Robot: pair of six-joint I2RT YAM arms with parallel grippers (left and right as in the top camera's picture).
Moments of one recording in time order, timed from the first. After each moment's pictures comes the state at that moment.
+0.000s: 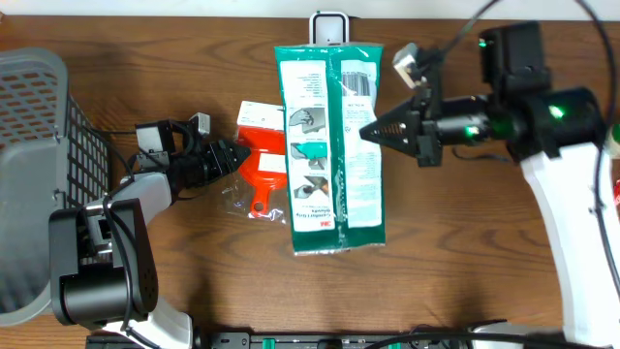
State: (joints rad) left arm 0.14 1.78 0.79 0.09 0.85 -0.29; right arm 0.20 1.48 1.70 -1.18 -1.14 -0.29
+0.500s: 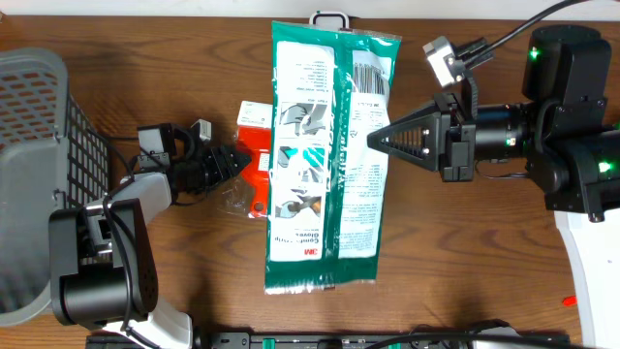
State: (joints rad) left arm 0.14 1.78 0.79 0.00 0.84 -0.29; right arm 0.20 1.35 1.70 -0.97 -1.34 0.19
